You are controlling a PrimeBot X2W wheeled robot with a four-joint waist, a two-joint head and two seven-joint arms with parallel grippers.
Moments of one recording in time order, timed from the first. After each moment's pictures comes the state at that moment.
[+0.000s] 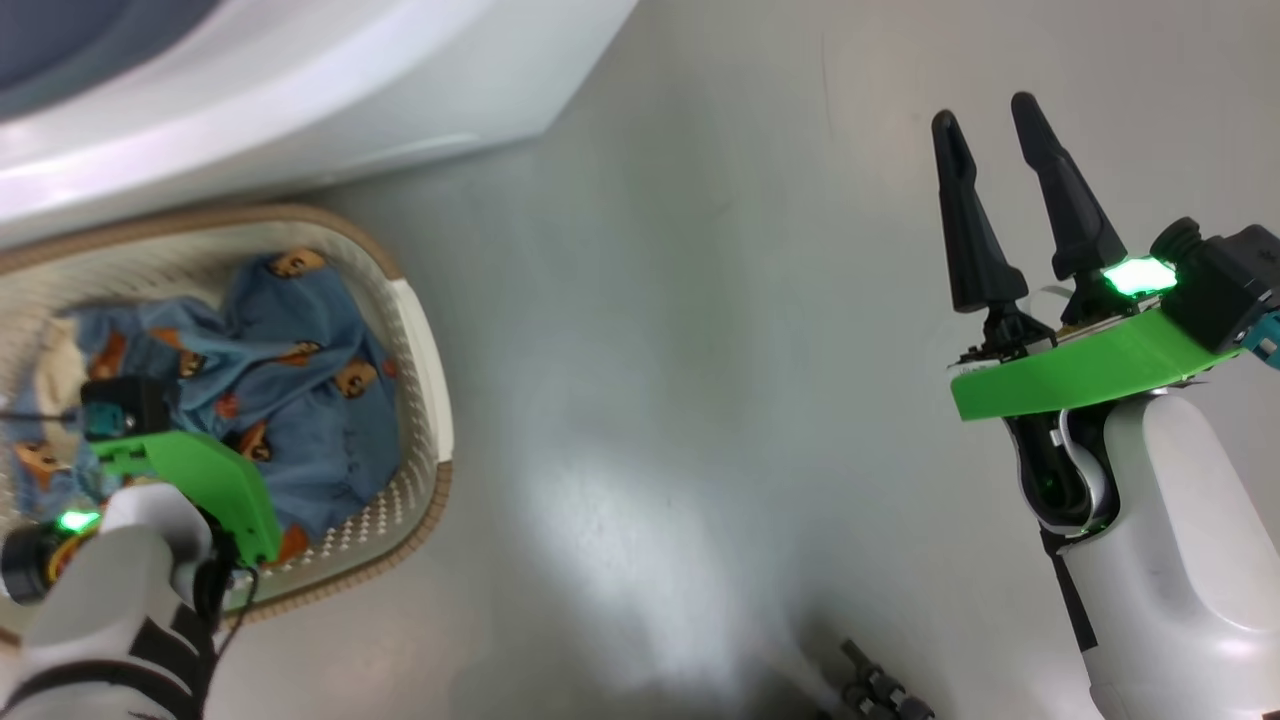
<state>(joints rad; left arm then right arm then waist) -0.84 0.19 -0.26 1.29 -0.42 -0.09 -0.05 -0.56 -0.14 0.13 0.16 0.45 0.13 -0.25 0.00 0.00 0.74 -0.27</state>
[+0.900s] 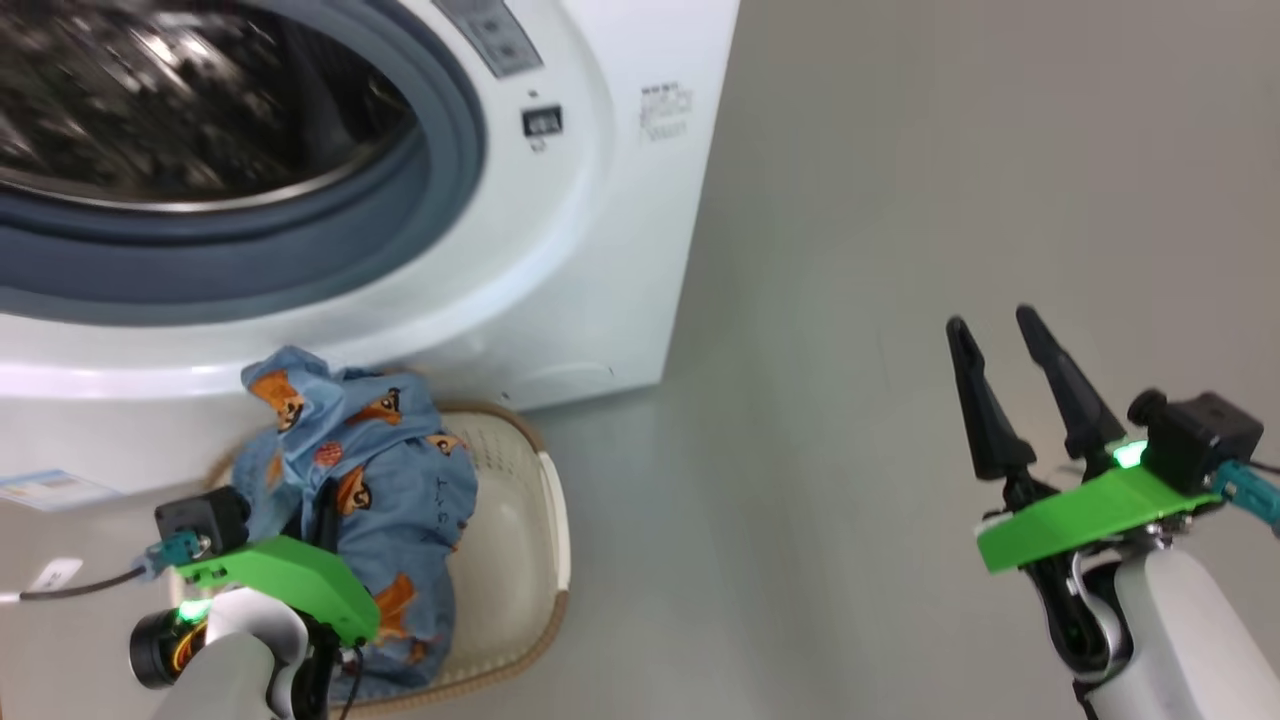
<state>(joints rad) -0.54 0.13 -0.33 0.95 -0.66 -0.13 -0.24 -0.33 -0.19 0.11 0.23 0.45 0.13 -0.25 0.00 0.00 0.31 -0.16</state>
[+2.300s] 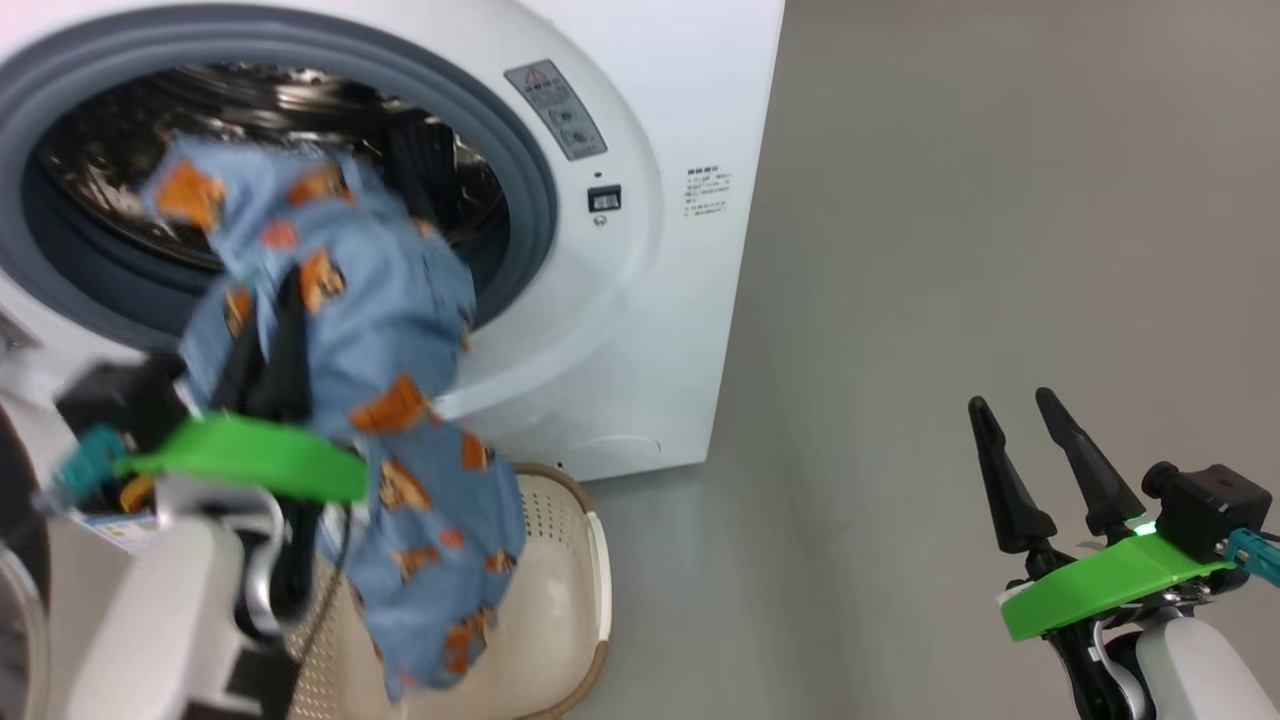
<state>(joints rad) -0.46 0.16 -0.20 0.29 -0.52 -0.05 -0.23 -0.21 -0.22 0.10 0.24 0.47 0.13 -0.25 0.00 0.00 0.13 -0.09</state>
